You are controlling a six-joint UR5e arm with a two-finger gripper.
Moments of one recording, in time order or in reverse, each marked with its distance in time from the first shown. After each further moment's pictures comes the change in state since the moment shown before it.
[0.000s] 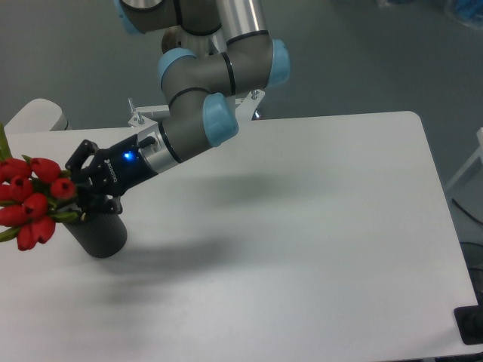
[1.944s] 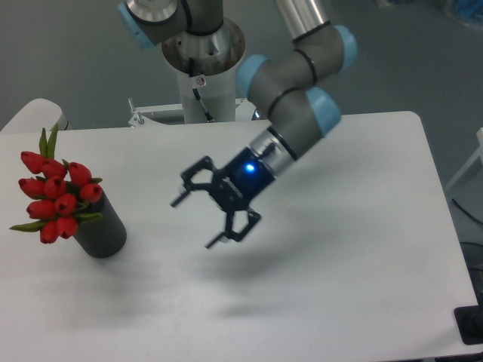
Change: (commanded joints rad) arm 0.325 -0.107 0.190 -0.005 0.214 0.035
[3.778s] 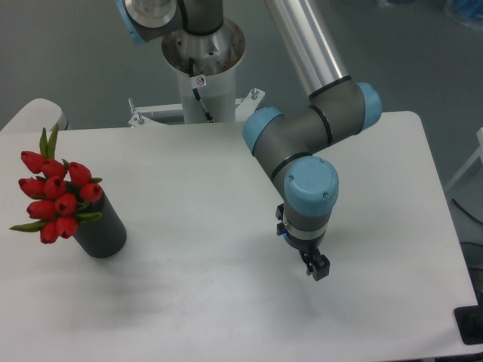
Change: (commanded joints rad) arm -0.147 -0.186 0.298 -0.229 1.085 0.318
